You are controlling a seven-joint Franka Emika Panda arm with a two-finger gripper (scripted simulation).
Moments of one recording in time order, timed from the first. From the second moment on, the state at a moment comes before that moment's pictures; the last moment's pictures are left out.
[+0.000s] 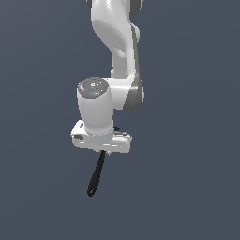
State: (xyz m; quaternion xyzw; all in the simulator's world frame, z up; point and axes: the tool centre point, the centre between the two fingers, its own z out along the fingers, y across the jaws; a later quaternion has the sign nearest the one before) arm 0.103 -0.065 0.153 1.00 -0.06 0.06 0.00
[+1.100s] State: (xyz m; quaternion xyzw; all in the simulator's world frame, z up) arm 0.137 -0.153 0.385 0.98 -0.11 0.16 0.01
